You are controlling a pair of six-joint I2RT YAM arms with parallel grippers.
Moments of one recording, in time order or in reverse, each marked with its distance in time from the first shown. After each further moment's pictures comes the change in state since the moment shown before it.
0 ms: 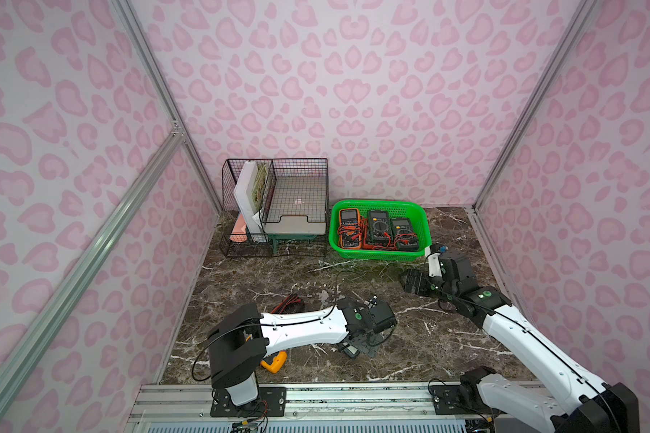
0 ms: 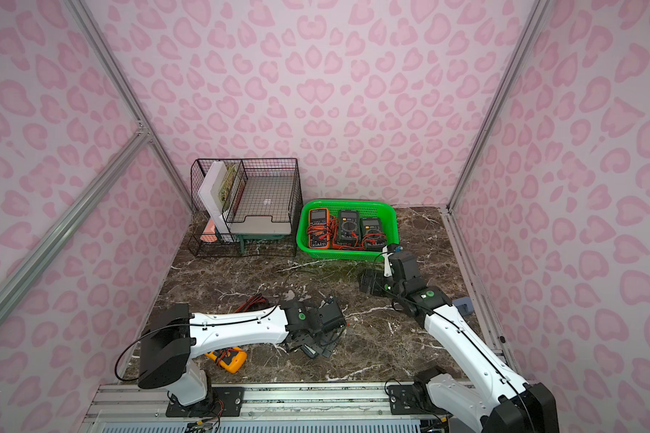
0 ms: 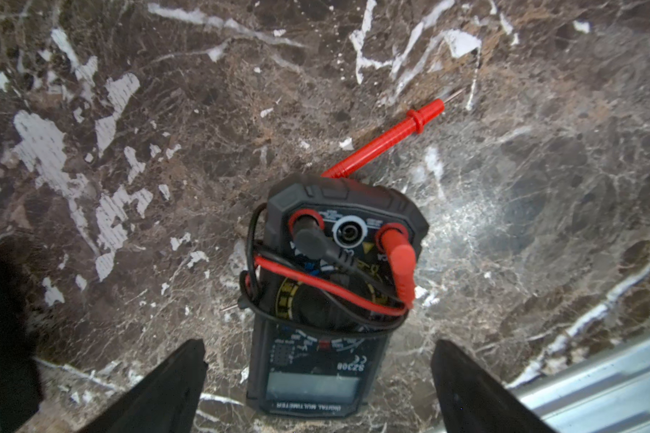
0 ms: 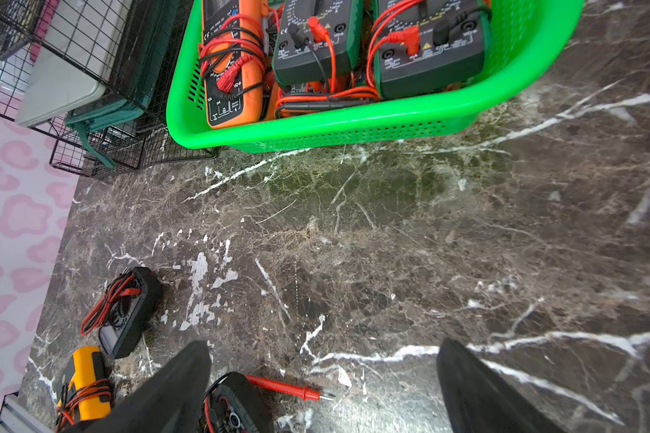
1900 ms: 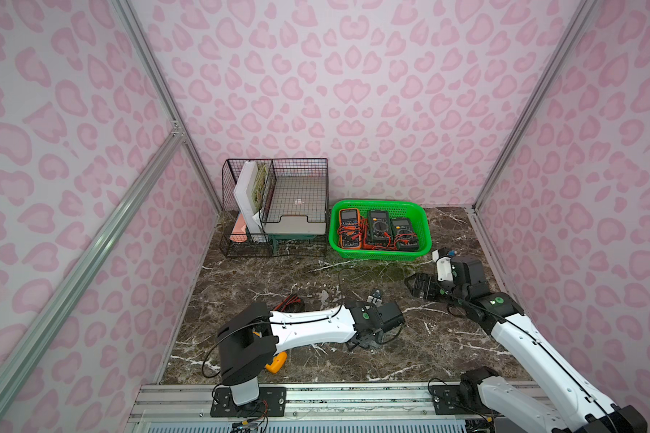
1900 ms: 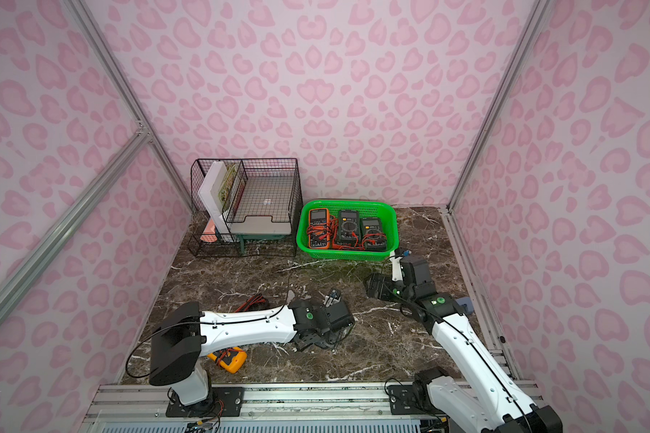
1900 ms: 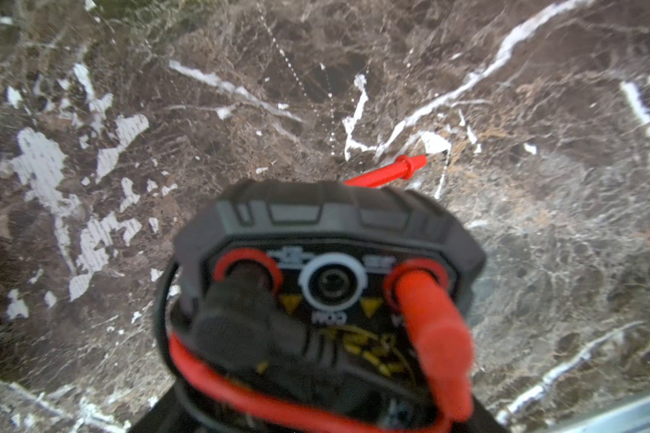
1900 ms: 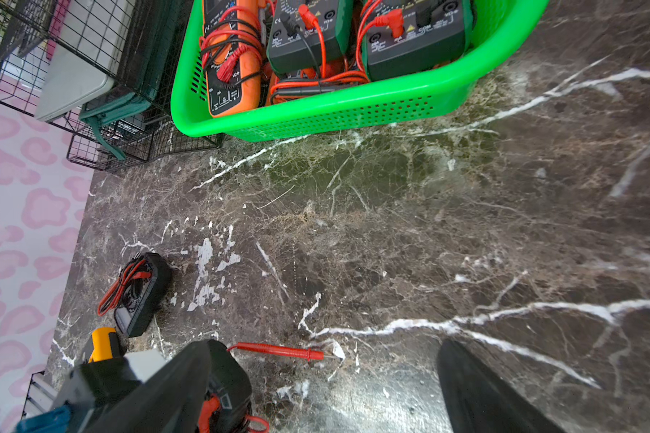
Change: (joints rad) left arm -0.006 0.050 0.089 0.048 -0.072 -0.137; right arm -0.078 -0.081 -0.024 -0.060 -0.089 -0.028
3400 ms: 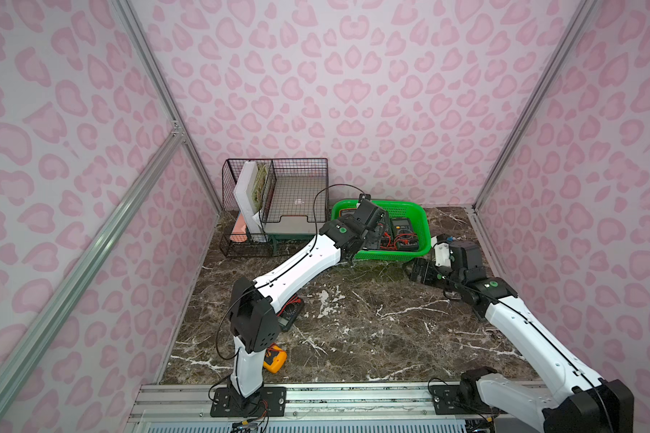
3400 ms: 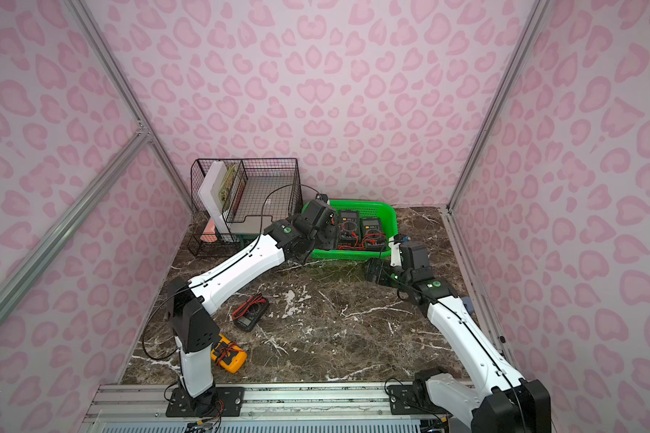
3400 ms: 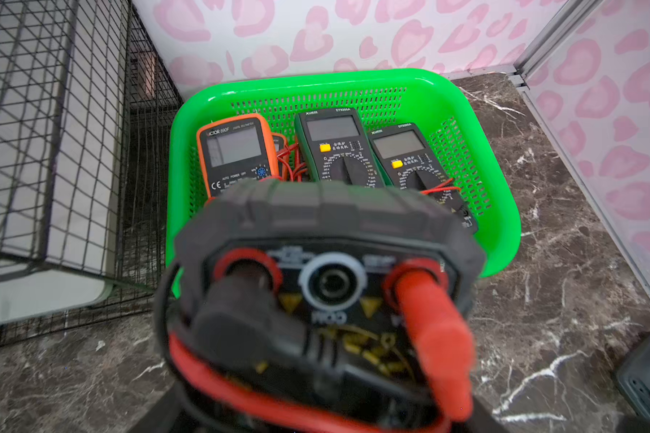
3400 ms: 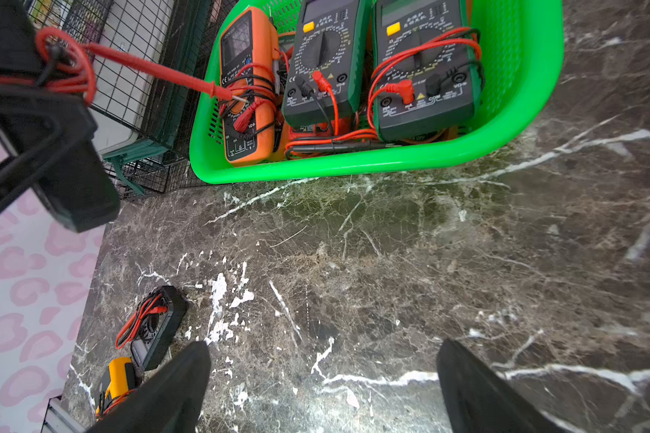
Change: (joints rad) left arm 0.442 0.213 0.687 0.028 -0.025 0.338; right arm -0.033 0.143 0.103 0.071 -0.024 0.001
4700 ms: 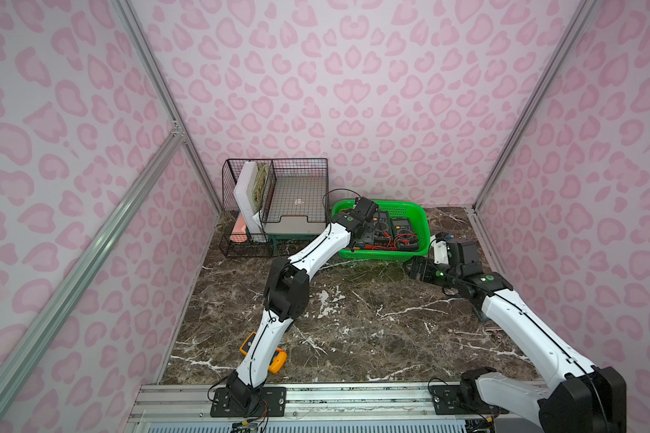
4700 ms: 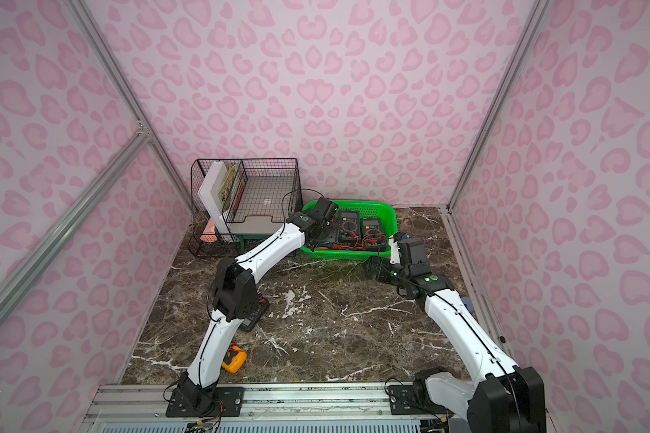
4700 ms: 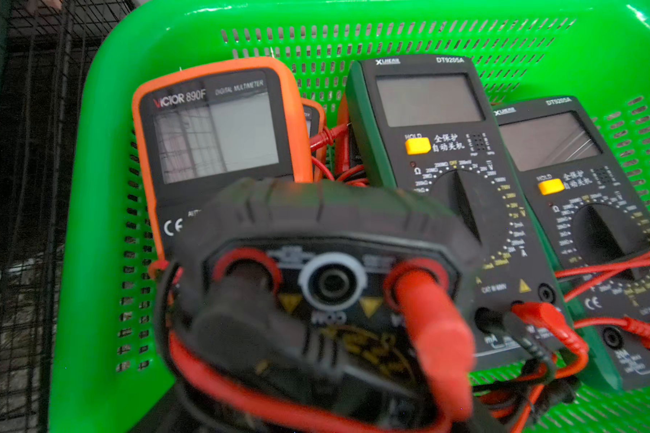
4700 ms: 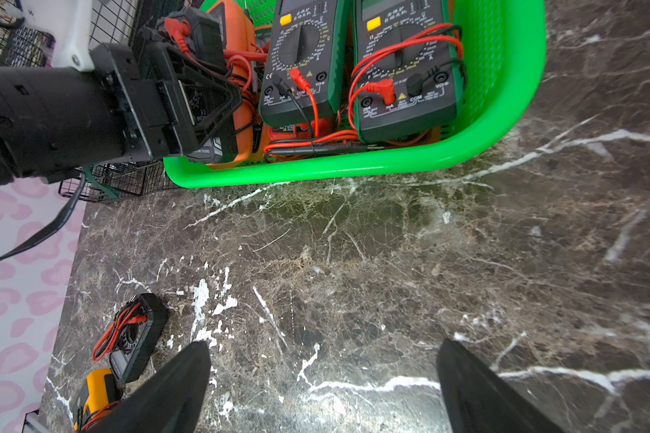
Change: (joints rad) left arm 0.121 0.411 0.314 -0.048 0.089 0.001; right arm -0.014 0.056 0.027 -0.012 0.021 -0.016
